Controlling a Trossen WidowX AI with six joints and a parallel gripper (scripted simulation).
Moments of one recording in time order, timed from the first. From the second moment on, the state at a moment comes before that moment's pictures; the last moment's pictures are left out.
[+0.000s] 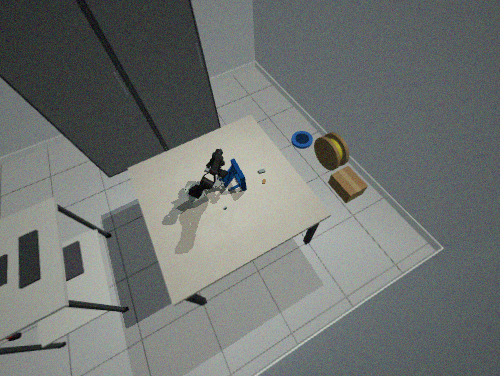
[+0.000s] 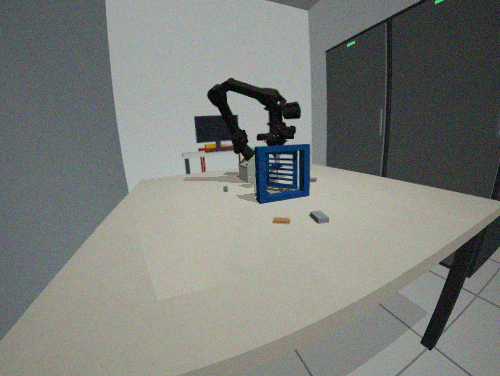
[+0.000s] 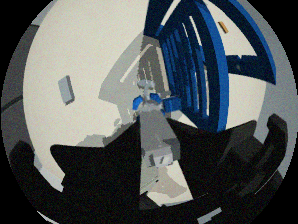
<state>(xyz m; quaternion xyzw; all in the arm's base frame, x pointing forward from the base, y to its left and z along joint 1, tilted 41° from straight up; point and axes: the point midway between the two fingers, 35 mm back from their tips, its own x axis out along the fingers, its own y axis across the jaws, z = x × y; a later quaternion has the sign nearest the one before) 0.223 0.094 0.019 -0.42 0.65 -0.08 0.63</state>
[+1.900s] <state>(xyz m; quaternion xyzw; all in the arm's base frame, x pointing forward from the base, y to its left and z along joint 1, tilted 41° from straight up) 0.225 0.153 -0.029 -0.21 0.60 -0.26 0.72</state>
